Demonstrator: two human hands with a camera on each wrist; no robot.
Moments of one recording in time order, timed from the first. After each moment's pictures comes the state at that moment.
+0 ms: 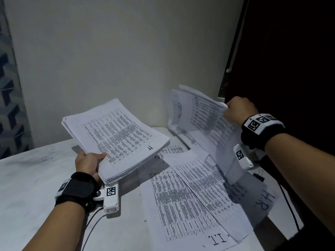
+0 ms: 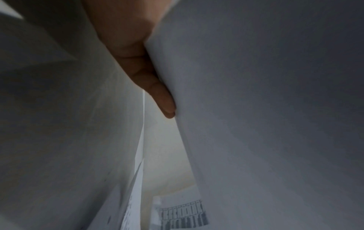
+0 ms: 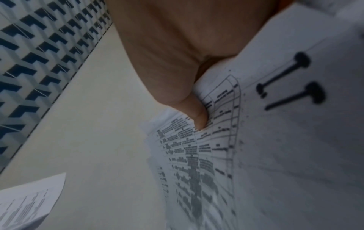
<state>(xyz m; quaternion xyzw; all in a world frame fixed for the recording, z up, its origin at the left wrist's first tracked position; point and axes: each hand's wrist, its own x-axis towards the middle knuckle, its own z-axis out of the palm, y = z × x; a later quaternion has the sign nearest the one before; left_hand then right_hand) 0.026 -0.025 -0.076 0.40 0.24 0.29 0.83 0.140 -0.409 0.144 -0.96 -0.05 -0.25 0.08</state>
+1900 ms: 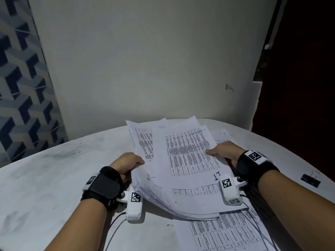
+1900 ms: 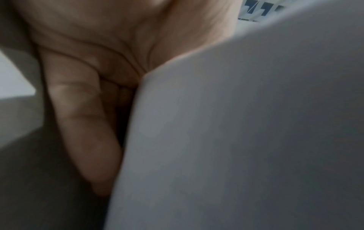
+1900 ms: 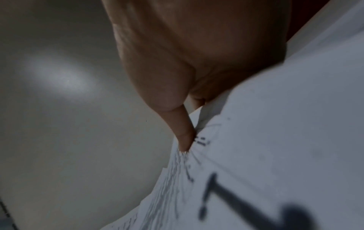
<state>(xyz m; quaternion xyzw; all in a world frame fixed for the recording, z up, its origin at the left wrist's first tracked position) 0.048 -0.023 -0.090 0.68 0.27 0.00 0.68 0.187 -0.339 -0.033 -0.86 0.01 0.16 0.49</state>
